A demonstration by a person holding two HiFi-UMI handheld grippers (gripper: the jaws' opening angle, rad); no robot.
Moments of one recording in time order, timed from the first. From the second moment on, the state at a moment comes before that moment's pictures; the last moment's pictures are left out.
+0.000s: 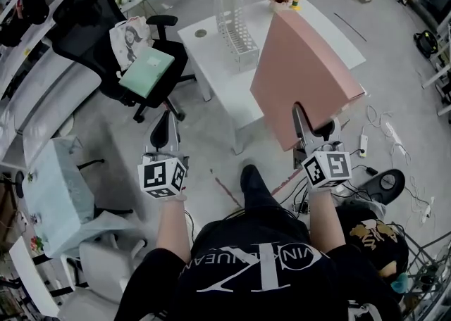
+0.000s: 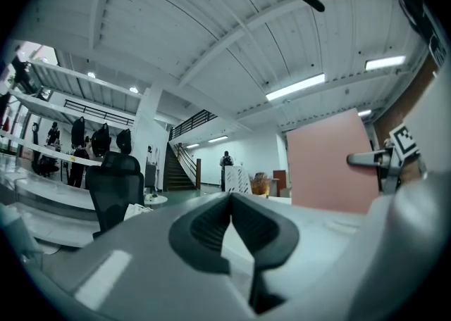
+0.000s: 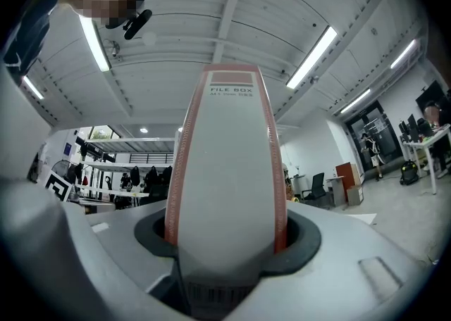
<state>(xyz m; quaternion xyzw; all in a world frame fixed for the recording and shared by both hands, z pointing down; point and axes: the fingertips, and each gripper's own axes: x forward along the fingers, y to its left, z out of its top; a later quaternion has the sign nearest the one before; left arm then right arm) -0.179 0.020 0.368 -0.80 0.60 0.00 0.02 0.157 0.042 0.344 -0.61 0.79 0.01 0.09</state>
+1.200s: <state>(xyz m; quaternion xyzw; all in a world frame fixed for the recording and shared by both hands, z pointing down) -0.168 -0.172 0.370 -0.78 0.62 -0.01 0.01 0.137 -0.182 0.273 -0.55 0.83 0.02 0.11</state>
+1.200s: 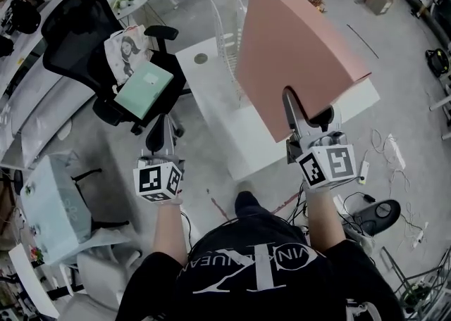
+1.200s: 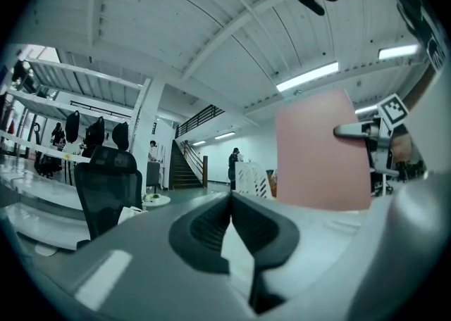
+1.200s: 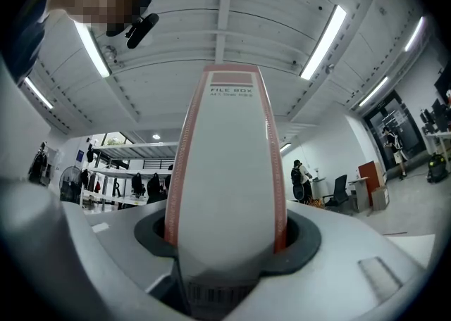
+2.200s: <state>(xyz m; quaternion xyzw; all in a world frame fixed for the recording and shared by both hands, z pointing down) -0.172 -0.230 0.369 -0.77 0.64 -0.01 0.02 0.101 -0.293 0.272 -0.57 0.82 0.01 0.08</state>
